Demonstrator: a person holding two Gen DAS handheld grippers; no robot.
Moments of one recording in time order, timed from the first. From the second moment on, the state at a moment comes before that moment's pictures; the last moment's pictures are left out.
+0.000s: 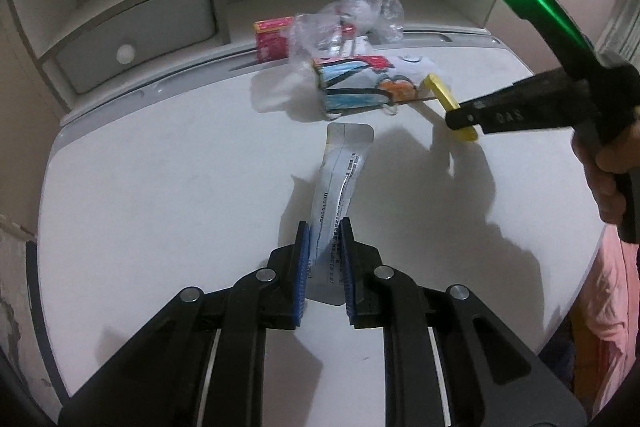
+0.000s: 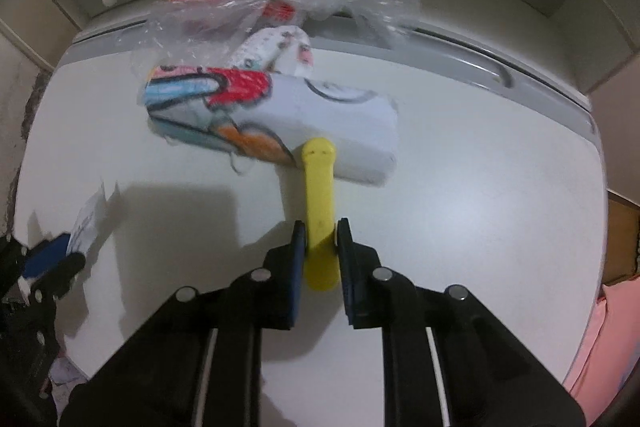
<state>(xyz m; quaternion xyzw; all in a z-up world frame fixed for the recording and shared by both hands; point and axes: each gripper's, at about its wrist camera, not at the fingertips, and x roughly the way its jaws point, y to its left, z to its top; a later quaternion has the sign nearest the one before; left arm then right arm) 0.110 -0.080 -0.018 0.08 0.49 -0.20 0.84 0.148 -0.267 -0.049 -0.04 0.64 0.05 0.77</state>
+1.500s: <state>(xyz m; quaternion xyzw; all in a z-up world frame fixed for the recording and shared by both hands) -0.141 -0.627 -0.113 0.29 0.47 -0.52 0.65 -0.279 -0.737 -0.128 0.27 0.59 -0.27 0.71</state>
